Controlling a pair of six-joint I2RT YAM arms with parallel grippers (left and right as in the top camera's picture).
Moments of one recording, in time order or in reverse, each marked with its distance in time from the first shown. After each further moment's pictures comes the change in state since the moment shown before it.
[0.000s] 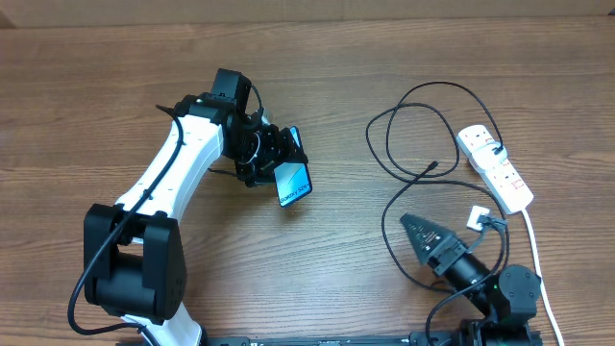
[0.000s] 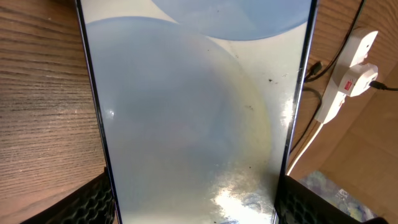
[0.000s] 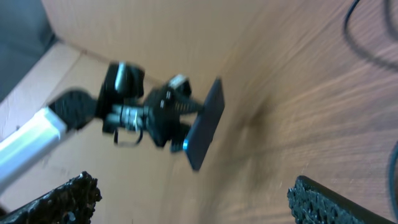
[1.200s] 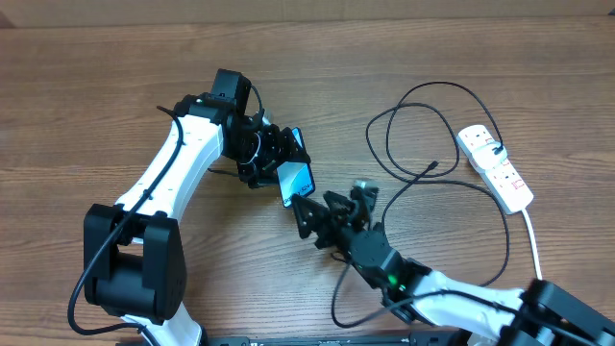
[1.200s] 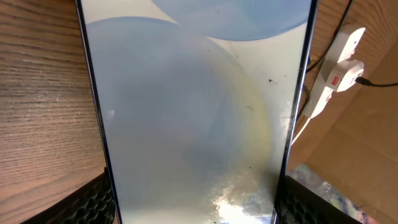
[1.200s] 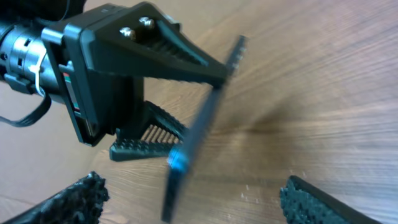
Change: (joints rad) left arm 0.000 0.000 0.000 -0.008 0.049 -0.031; right arm 0.952 1.381 0.337 0.891 1.052 -0.192
